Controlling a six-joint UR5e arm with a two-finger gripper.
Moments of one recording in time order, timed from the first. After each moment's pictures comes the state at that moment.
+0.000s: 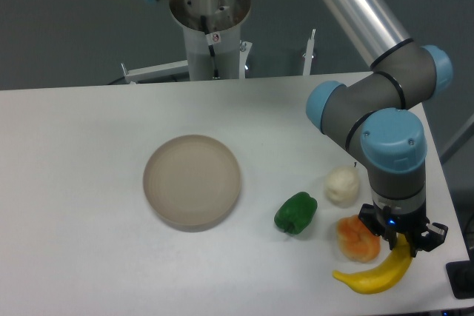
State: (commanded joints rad) arm 2.36 -2.28 -1.08 -0.97 1.72 1.07
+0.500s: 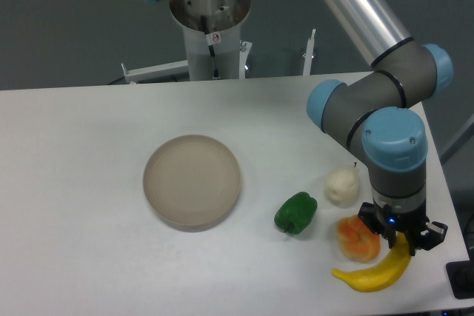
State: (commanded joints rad) arm 2.36 -2.26 -1.10 -1.00 1.71 1.07
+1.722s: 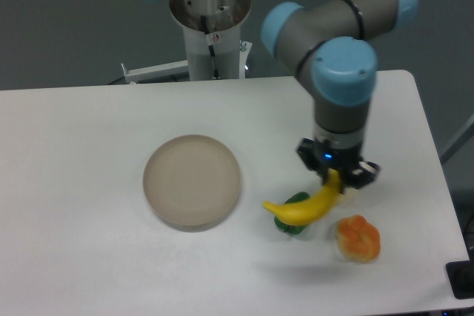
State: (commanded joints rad) arm 2.24 -1.94 -1.41 -1.34 1.64 0.89
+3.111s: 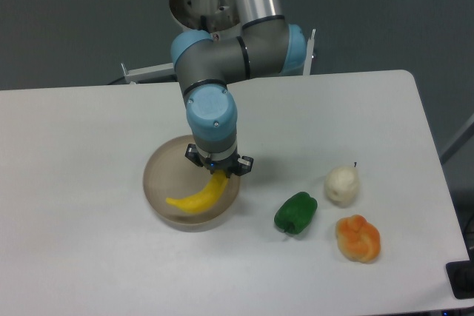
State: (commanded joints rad) arm 2.05 -1.96 -1.75 -1.11 1.63 0.52
